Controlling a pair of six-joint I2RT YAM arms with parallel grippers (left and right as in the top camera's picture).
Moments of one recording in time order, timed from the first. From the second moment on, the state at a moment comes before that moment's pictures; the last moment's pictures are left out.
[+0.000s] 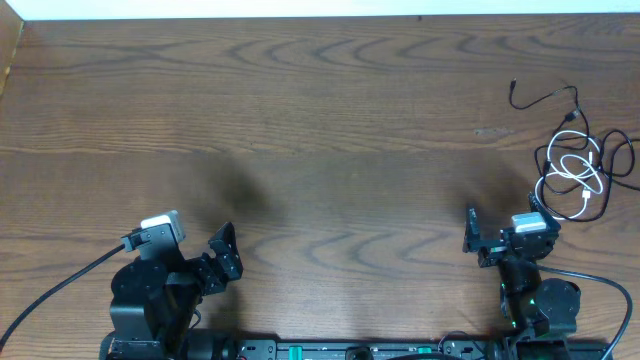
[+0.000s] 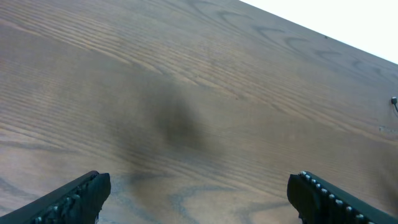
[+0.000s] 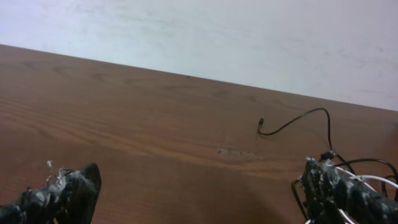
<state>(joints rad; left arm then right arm) -0.05 0.36 0.74 -0.97 0.03 -0.35 0.04 0.01 0.01 -0.07 -0.08 -0.10</state>
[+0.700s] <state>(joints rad) -0.04 0.34 0.72 -1.03 0.03 -0.35 0.04 0.01 0.01 -0.07 -0.08 -0.10</state>
